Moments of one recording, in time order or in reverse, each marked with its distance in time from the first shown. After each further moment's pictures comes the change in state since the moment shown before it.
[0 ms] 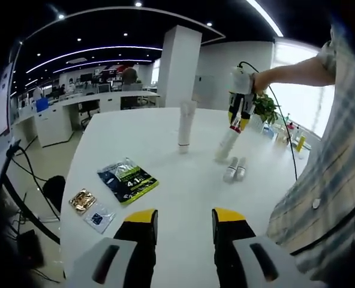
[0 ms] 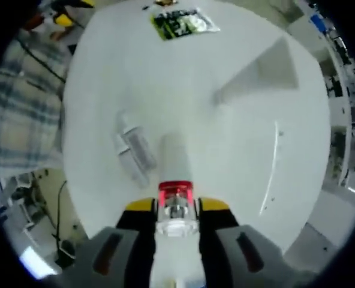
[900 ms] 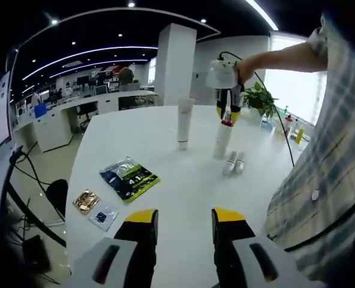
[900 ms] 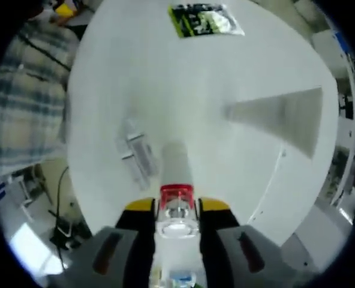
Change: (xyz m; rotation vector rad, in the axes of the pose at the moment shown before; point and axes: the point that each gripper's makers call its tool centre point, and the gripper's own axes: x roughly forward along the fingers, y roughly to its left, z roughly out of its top) left arm -0.009 -0.002 -0.007 0.048 0.025 0.005; right arm -0.003 -0.001 0.036 -0.120 0.116 0.031
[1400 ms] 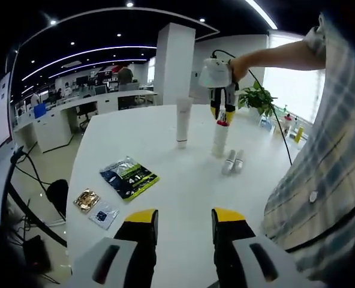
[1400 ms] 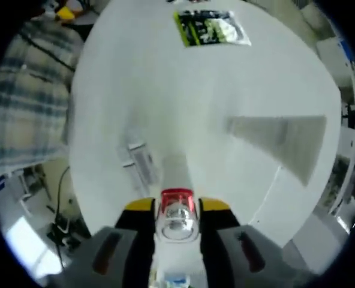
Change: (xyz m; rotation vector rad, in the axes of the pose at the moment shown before) left arm -0.004 -0.001 0.000 0.004 0.001 0.000; right arm 0.000 0.000 0.016 -0.045 -0.007 0.015
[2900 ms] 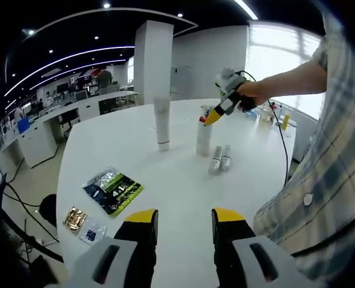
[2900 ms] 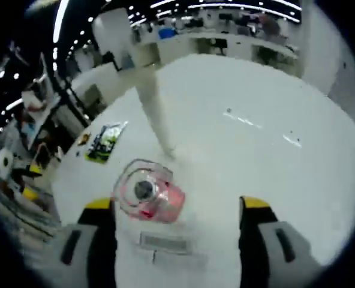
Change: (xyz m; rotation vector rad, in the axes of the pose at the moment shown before) left arm 0.024 -0.022 0.015 0.120 0.046 -0.101; right arm 0.030 -0.007 -0.022 1.358 -1.003 -0.093
